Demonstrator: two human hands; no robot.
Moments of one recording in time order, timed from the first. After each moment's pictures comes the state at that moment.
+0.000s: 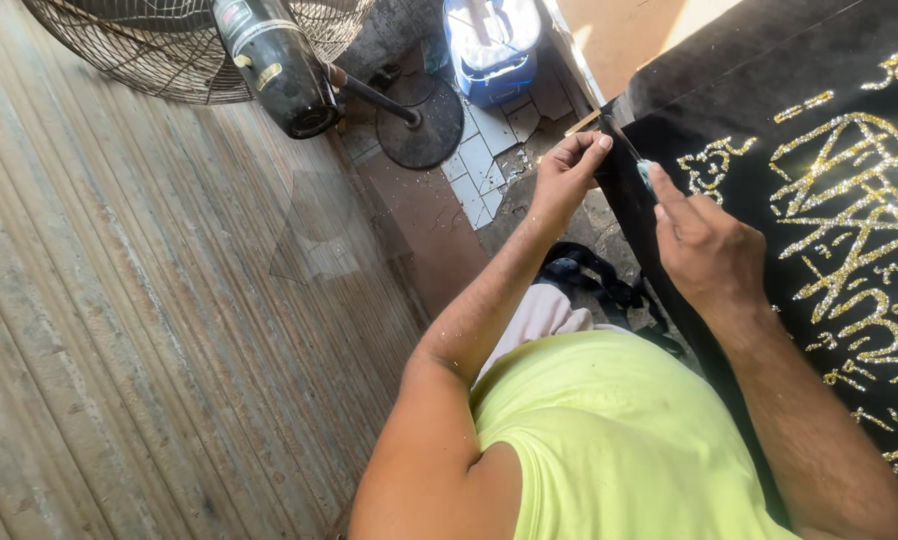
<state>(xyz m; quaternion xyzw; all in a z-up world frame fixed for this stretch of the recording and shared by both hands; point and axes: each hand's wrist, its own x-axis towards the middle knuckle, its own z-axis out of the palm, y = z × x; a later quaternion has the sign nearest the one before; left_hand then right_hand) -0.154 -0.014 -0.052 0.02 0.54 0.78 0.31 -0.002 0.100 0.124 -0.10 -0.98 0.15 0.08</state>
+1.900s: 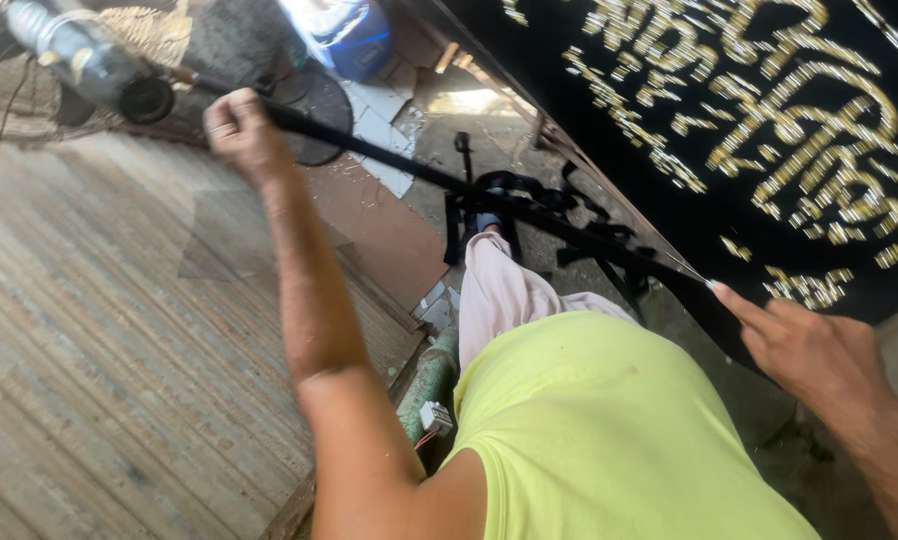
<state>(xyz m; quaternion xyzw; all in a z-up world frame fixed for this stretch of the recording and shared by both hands) -0.149 -0.208 -0.019 0.08 0.71 0.68 -0.16 0.529 0.078 0.104 -0.22 -0.96 -0.04 -0.16</state>
